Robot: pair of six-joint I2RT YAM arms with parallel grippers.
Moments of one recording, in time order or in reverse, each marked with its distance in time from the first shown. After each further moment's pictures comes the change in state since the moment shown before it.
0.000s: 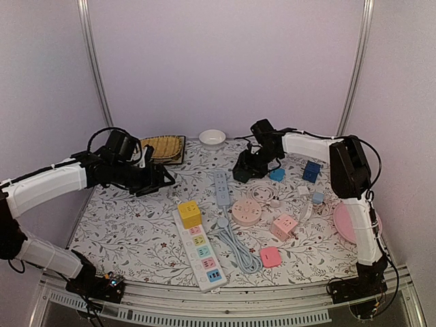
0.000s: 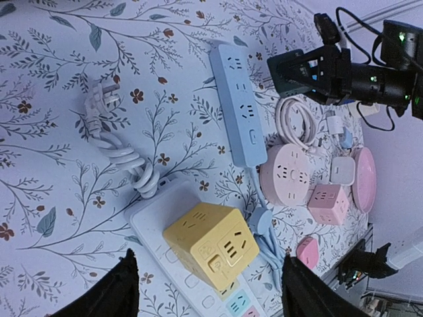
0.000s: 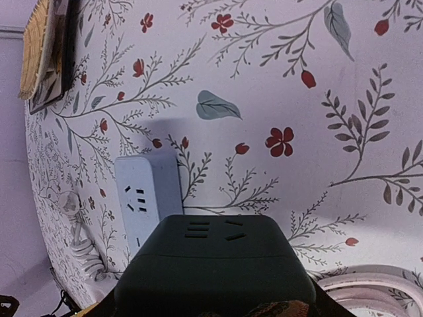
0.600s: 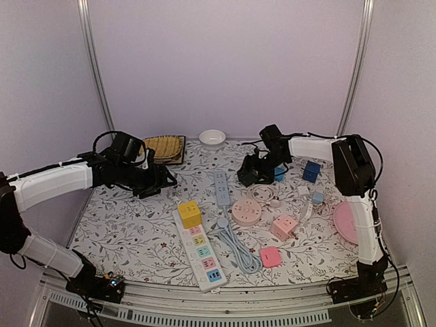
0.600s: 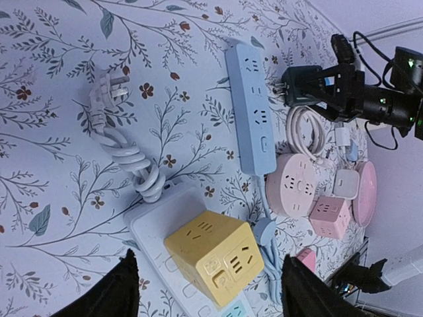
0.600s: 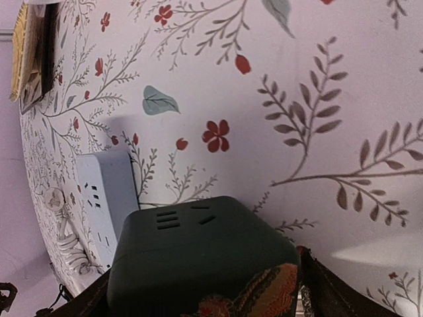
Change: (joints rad) left arm 0.000 0.049 -0.002 0.038 -0.016 -0.080; right arm -0.064 0.005 -0.108 0.072 -0.077 -0.031
